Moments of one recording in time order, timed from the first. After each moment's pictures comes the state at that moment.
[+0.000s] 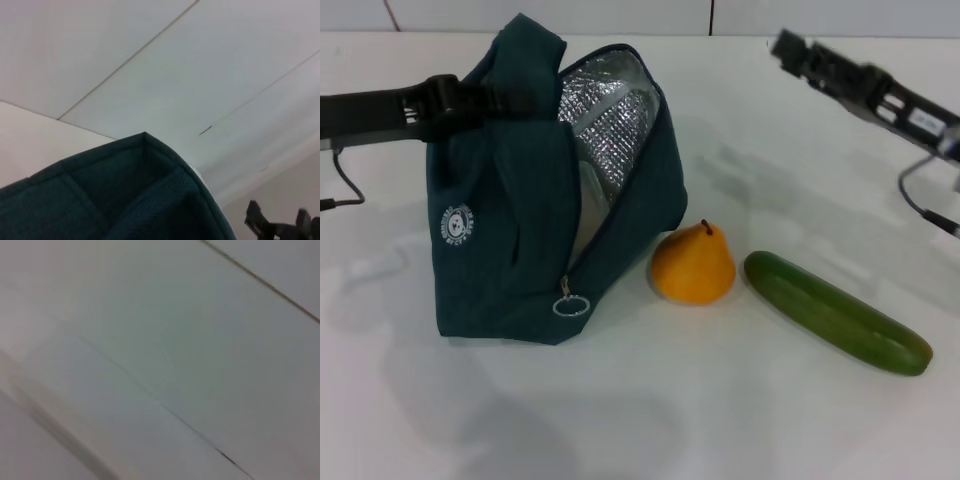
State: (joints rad) left arm -0.51 -2.00 0.62 0.85 1.91 1.67 -2.30; right arm 0.63 1.95 -1.84 -0.29 -0.33 -1.34 1.56
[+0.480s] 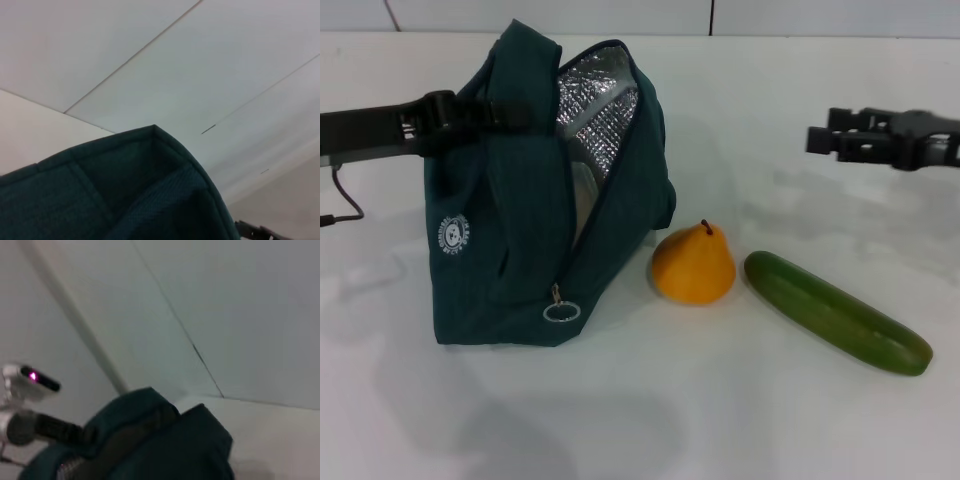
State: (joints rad) left arm -0.49 -2.01 0.62 0.85 1.91 1.67 -2.29; right arm 0.70 1.75 -1.80 -0.31 -0.74 -1.34 1.51
